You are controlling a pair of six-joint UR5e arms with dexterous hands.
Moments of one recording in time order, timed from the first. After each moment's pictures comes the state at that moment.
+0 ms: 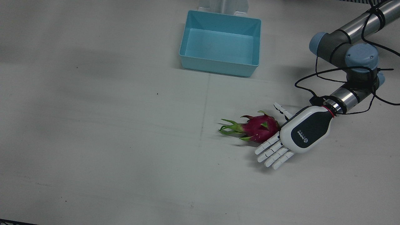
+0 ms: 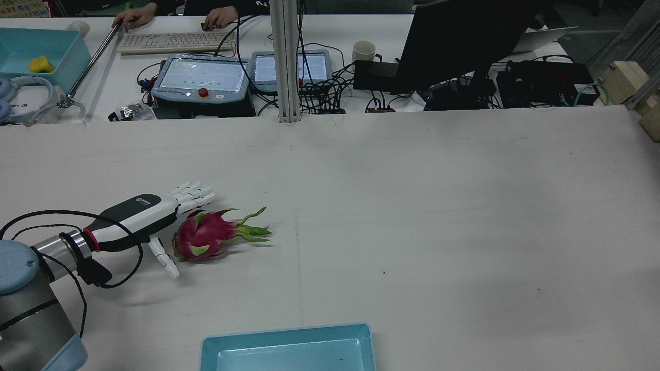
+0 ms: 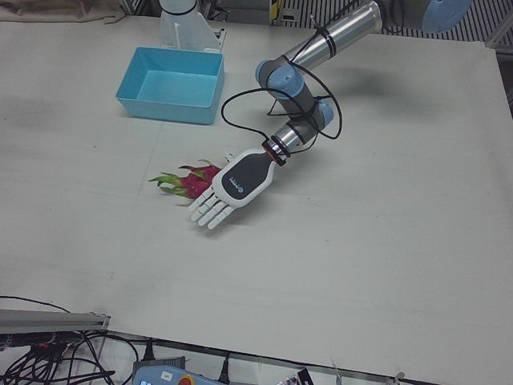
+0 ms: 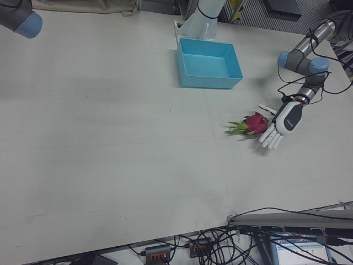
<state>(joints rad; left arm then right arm) -0.71 -1.88 -1.65 0.14 1.51 1.43 1.50 -1.55 1.57 -3.29 -1.45 0.11</state>
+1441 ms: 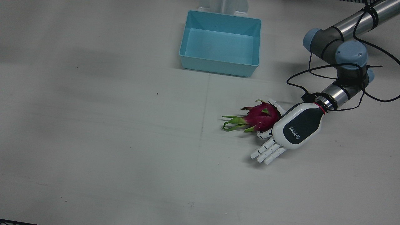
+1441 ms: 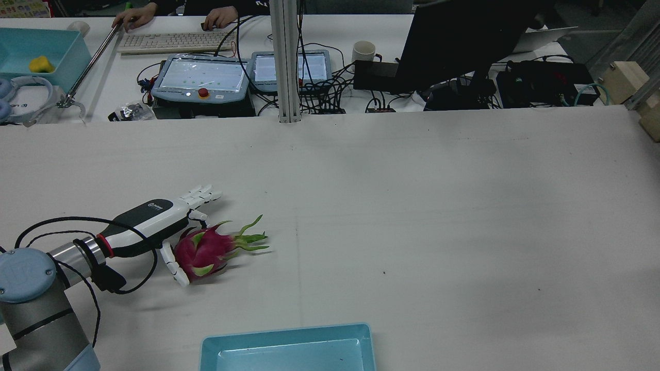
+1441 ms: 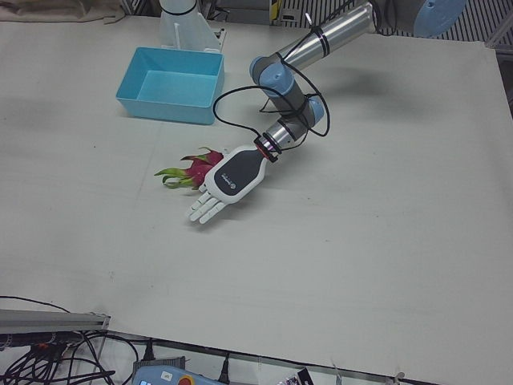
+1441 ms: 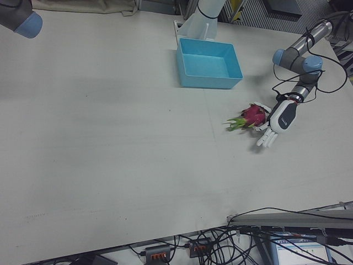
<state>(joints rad) -0.66 -1.90 -1.66 0.17 1.46 1.42 1.50 -1.55 1.57 -3.29 -1.45 0.11</state>
